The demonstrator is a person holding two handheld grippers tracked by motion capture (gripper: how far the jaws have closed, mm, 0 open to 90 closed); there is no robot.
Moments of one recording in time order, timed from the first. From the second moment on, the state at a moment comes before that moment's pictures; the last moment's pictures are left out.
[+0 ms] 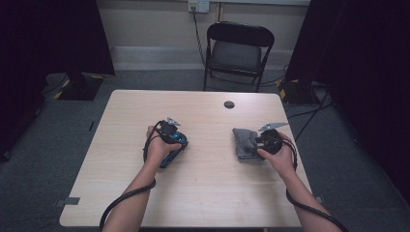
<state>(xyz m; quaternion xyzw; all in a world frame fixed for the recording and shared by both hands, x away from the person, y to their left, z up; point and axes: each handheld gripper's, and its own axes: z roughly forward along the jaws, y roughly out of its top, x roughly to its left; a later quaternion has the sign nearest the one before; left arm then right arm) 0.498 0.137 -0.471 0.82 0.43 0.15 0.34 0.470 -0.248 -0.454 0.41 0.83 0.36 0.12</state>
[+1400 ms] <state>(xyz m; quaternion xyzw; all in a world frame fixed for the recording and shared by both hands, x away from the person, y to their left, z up) 0.350 0.107 -0.492 0.88 0.26 0.09 0.39 0.352 -0.186 -0.492 0.27 0.89 0.36 0.07</state>
